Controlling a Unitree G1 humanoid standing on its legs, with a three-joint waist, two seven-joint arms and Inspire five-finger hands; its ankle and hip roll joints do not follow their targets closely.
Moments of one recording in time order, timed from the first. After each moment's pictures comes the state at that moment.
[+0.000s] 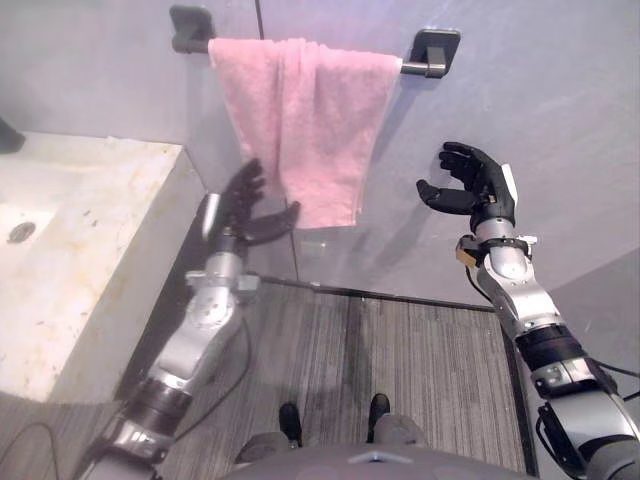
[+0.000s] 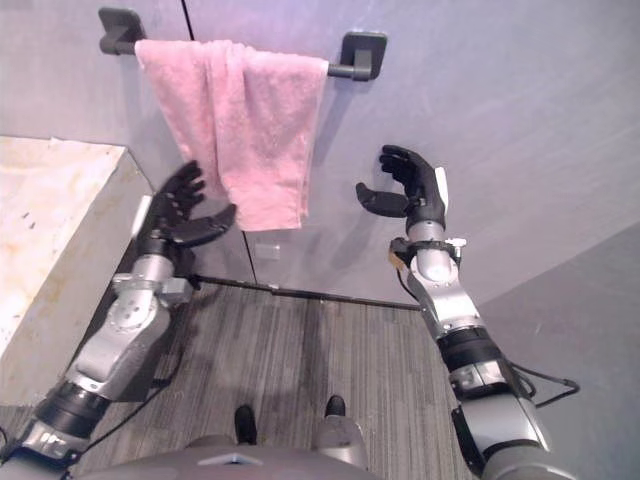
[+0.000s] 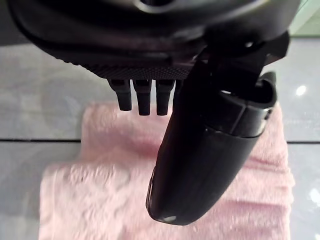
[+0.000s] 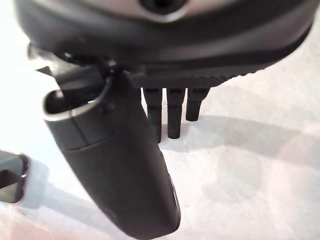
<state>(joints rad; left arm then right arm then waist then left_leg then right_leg) -0.14 0.47 -0.27 -0.09 -0.42 -0.06 0.44 -0.42 -0.54 0.19 0.39 0.39 -0.14 -0.30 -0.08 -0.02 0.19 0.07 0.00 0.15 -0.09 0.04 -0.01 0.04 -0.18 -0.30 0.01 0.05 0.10</state>
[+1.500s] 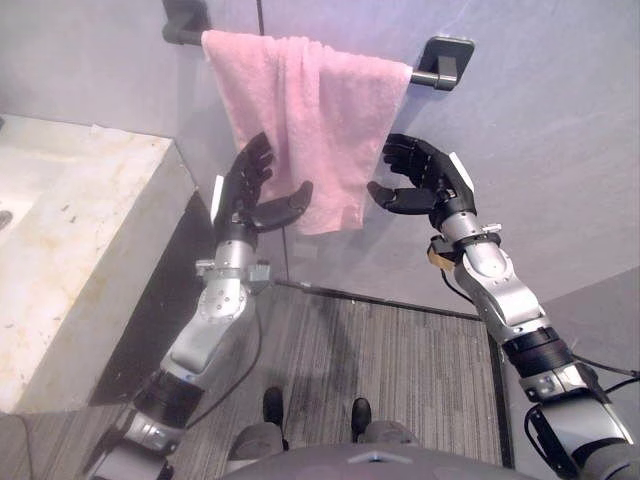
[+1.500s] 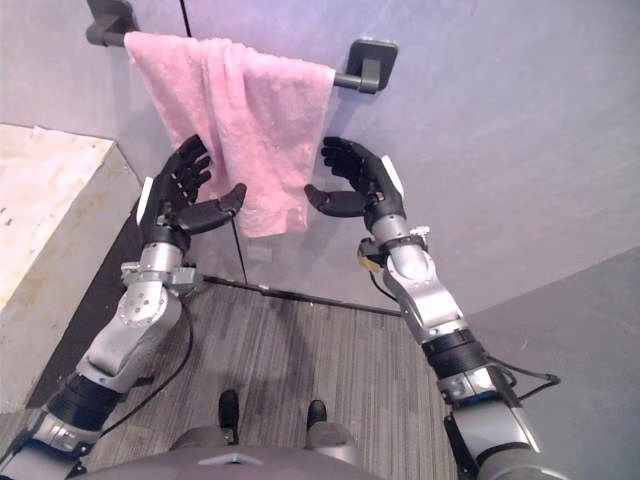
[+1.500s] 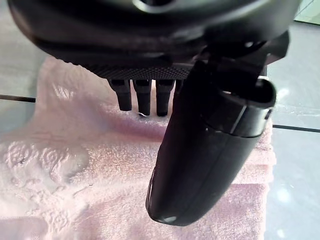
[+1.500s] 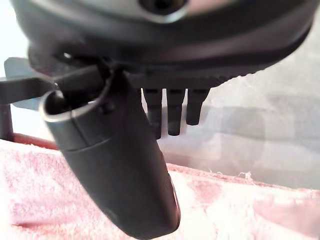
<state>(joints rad) -0.19 0.41 -0.34 -0.15 -0.39 -0.09 0.47 -0.41 -0.51 0.27 0.12 0.39 -0.03 -0.10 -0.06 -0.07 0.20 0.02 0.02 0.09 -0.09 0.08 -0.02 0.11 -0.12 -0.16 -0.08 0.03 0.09</state>
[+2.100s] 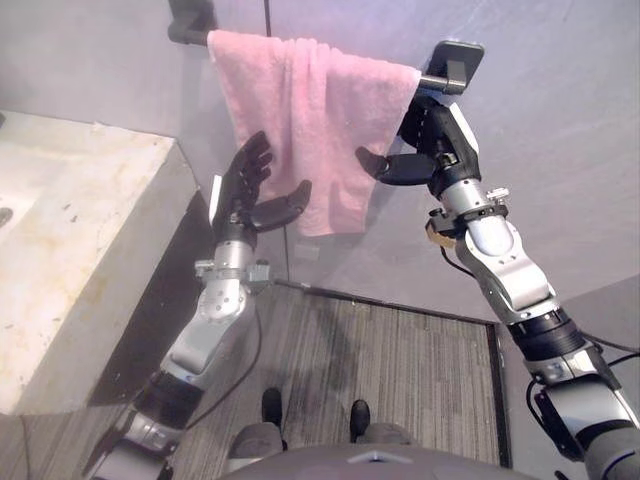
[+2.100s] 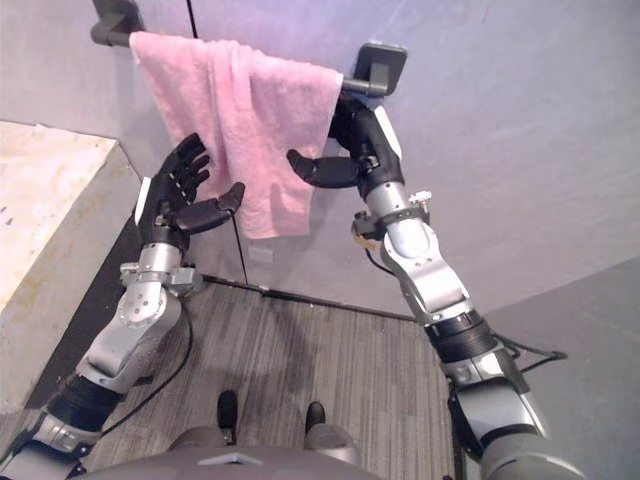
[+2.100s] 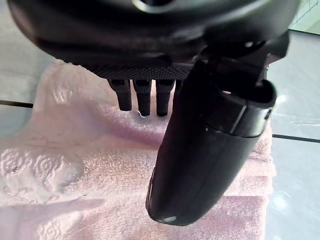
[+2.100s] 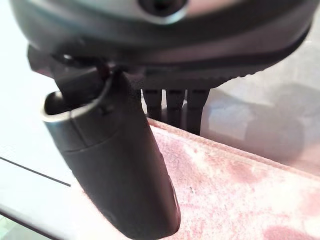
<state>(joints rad) -0.19 0.41 -0.34 -0.15 -0.39 -0.11 0.48 -0.51 -0.55 0.28 -0.01 0.32 -0.02 -0.16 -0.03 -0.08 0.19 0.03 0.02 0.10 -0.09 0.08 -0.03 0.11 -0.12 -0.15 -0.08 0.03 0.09</state>
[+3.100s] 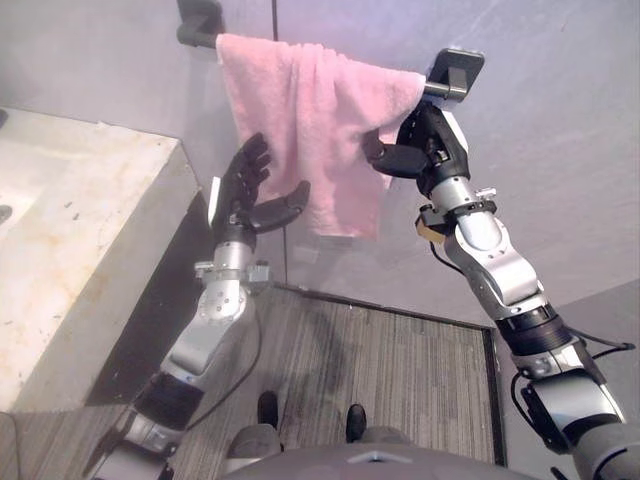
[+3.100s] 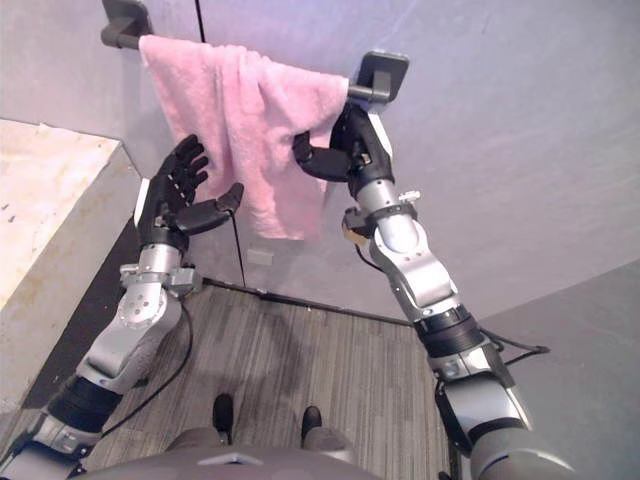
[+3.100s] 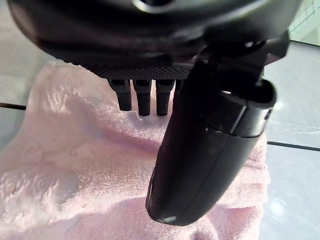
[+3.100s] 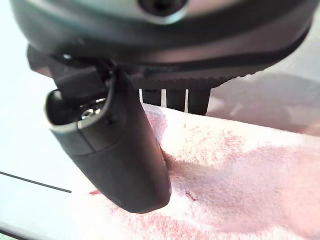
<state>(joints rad) -0.19 0.41 -0.34 -0.15 -0.39 -0.11 0.50 -0.53 -0.48 0.27 0.00 0.40 0.05 -0.16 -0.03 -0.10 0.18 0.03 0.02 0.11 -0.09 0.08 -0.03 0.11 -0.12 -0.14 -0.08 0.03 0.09</state>
